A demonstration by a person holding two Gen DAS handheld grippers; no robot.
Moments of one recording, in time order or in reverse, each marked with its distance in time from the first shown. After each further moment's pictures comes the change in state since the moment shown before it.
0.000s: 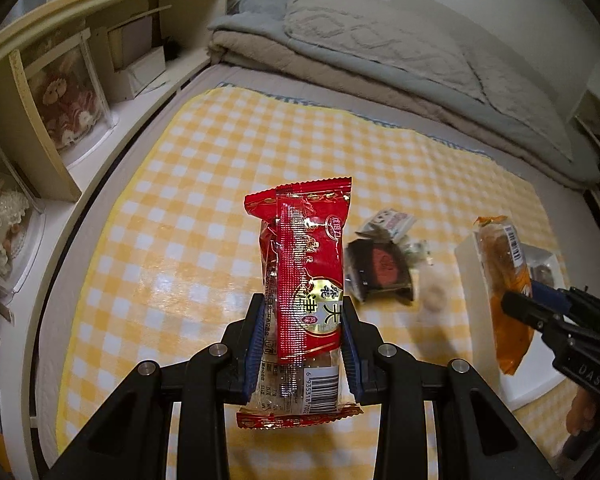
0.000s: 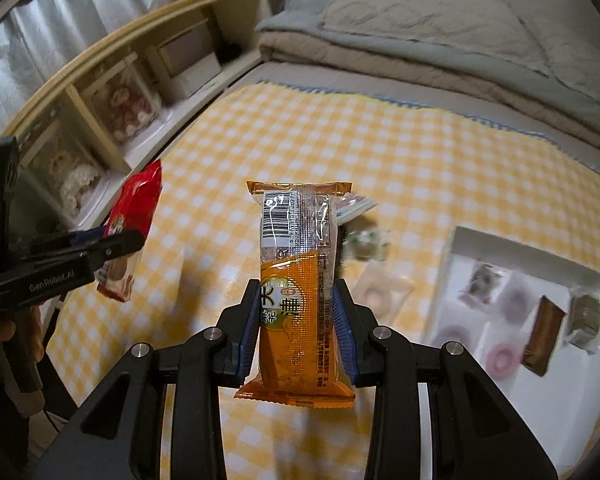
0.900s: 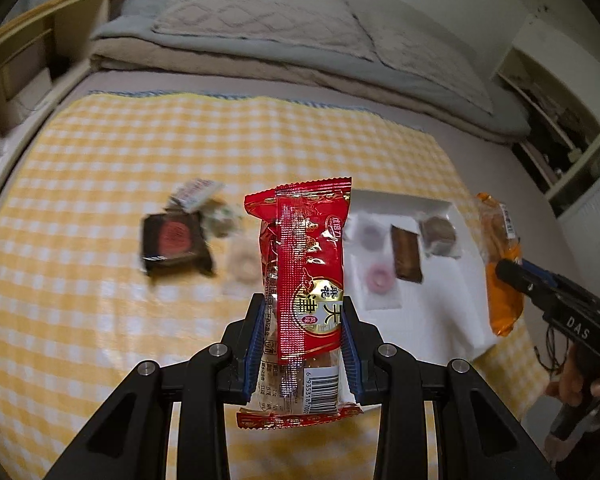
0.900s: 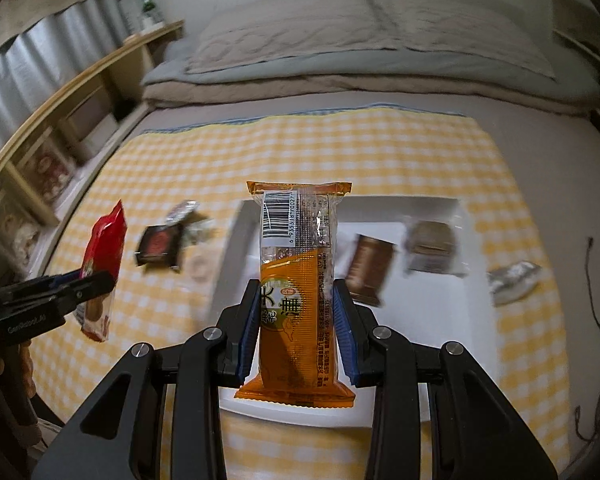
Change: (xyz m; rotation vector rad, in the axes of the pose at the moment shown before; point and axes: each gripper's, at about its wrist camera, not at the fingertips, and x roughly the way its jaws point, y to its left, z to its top) left arm 0.001 -0.155 -0.028 0.142 0.081 -0.246; right arm -0.128 -0.154 -0.080 0.244 -0.085 -0.242
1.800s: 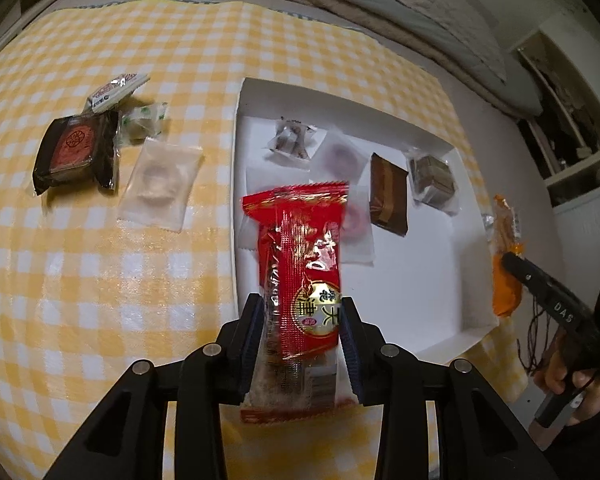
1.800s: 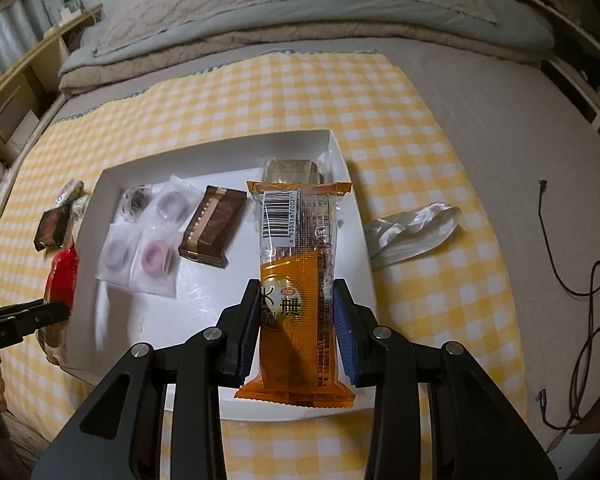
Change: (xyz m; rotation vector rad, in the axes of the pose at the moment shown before) left arm 0.138 -0.031 0.013 -0.129 0.233 -0.076; right arm 0.034 -0.121 -0.027 0.089 0.140 -0.170
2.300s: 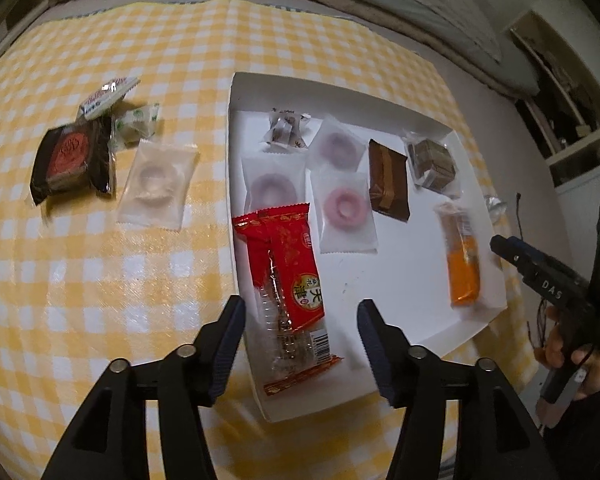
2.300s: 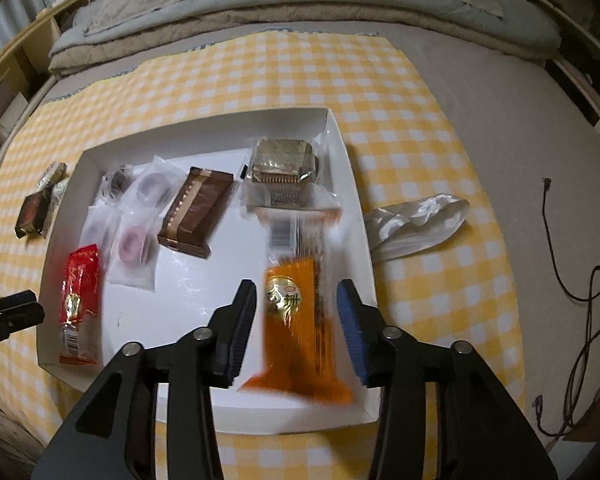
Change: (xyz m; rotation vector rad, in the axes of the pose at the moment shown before) left arm 0.002 -0.007 -0.003 0.077 0.016 0.032; right arm 0.023 0.001 0.001 -0.031 0.058 -0.041
